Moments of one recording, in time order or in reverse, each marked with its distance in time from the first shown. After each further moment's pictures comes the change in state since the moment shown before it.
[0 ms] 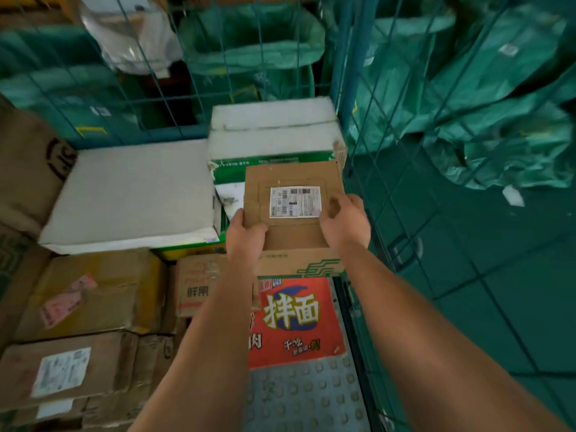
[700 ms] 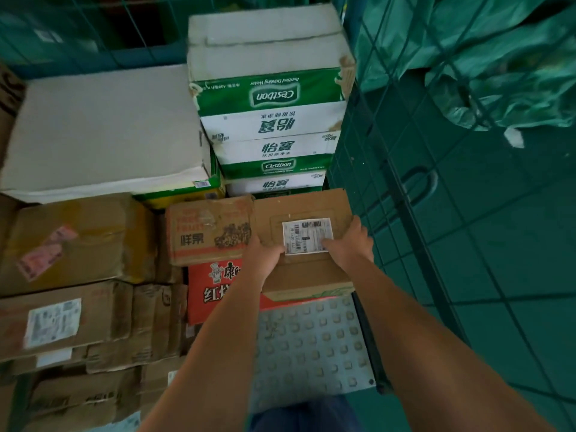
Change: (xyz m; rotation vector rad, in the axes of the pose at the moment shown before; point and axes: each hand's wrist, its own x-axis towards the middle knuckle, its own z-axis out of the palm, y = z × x) left_hand -0.022 -0.153 0.004 0.262 -0.313 -0.352; right_hand -0.087 0.101 0.088 -0.032 -0.282 0.412
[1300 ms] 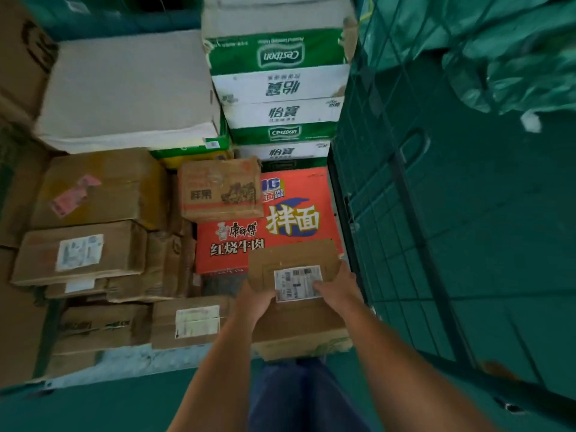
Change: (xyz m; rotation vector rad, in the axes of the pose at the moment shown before) left_hand -0.121 -0.142 0.026 0.101 0.014 -0.127; right_hand -0.123 0.121 0.047 0.086 -0.285 0.113
